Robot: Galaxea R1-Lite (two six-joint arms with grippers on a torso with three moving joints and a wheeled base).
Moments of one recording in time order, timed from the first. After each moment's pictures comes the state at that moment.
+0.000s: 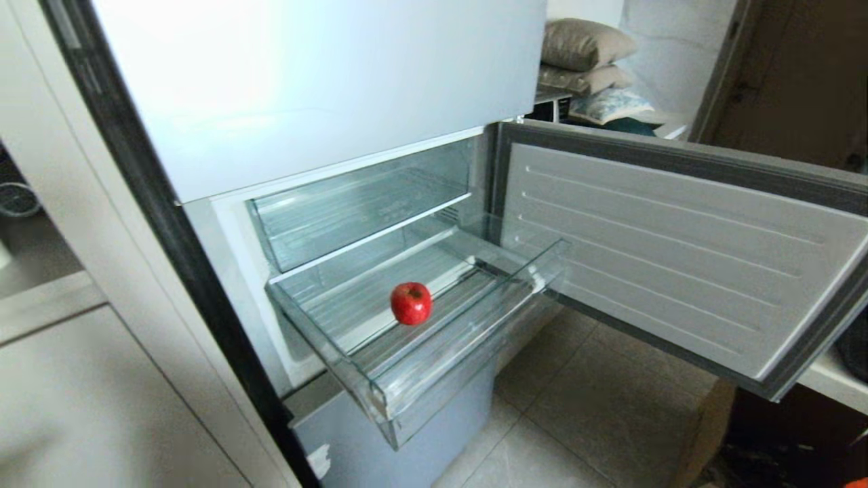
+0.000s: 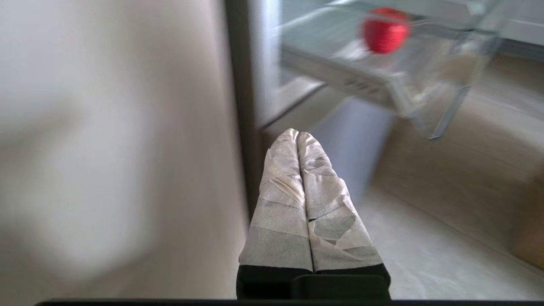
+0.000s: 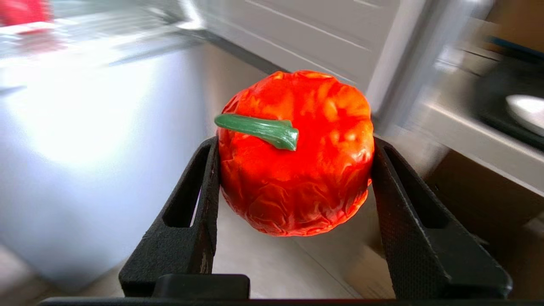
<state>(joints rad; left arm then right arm) 0.00 0.00 0.00 0.00 0.00 0.00 0.01 0.00 0.00 0.00 0.01 -0.06</state>
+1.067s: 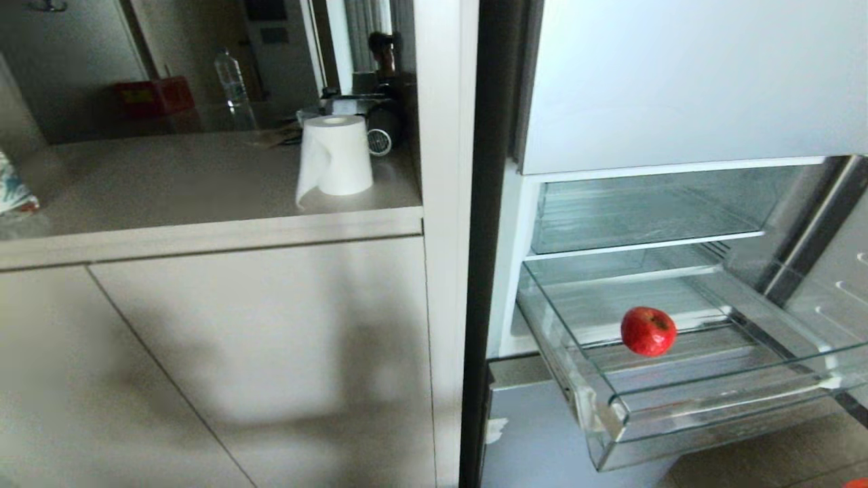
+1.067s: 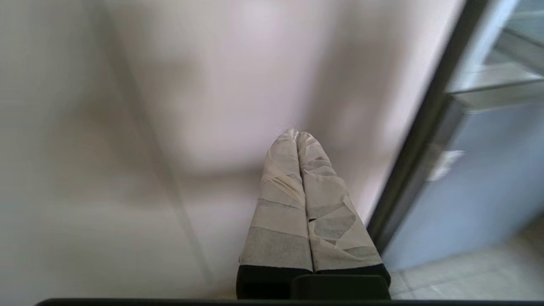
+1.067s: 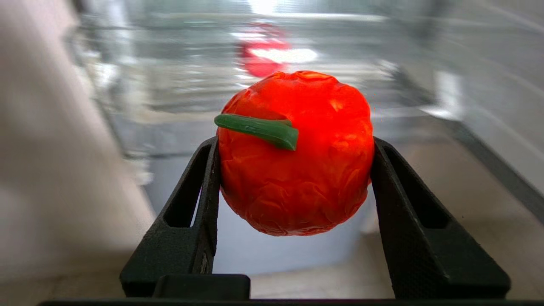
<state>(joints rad) 0.00 0.00 0.00 0.00 0.00 0.00 0.01 0.00 0.00 0.00 0.01 -0.04</state>
